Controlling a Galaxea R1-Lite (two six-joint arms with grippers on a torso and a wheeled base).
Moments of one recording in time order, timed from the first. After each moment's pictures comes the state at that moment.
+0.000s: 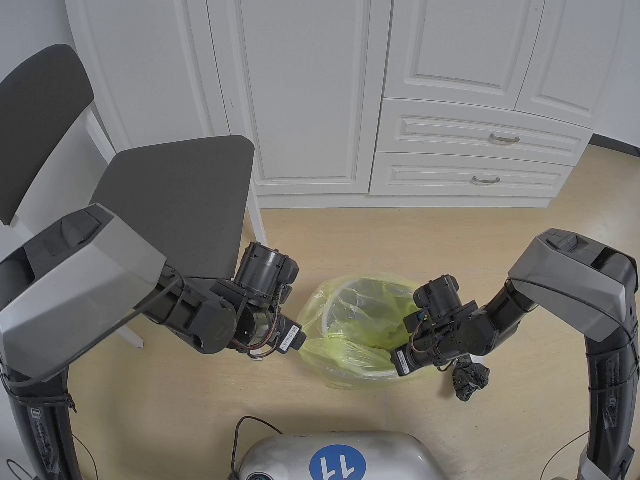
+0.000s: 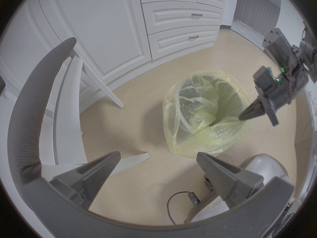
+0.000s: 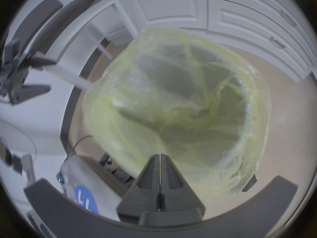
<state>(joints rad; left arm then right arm) -0.58 2.20 -1.15 -0.24 0.25 0.14 0.44 2.37 -1.11 -0.33 0.12 0.02</state>
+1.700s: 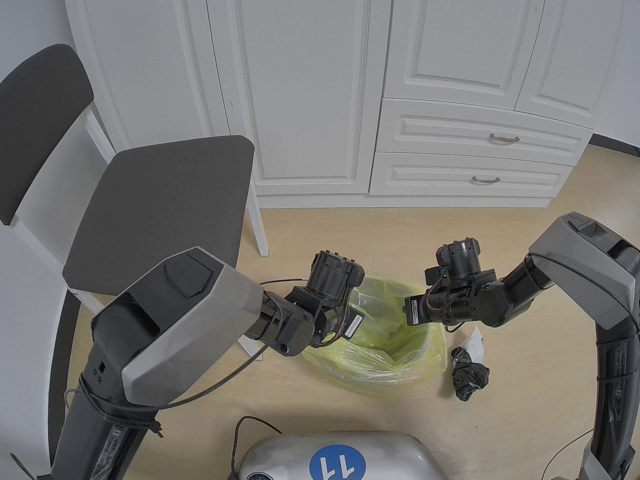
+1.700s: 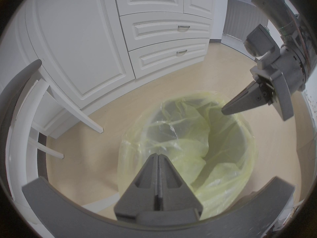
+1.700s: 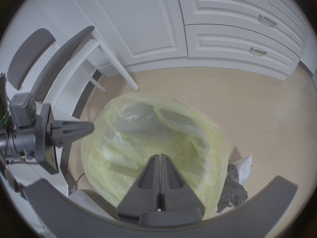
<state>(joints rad) -0.68 2.54 -1.60 -0.30 0.25 0.14 0.35 2.34 -1.21 -0.43 0.11 0.13</state>
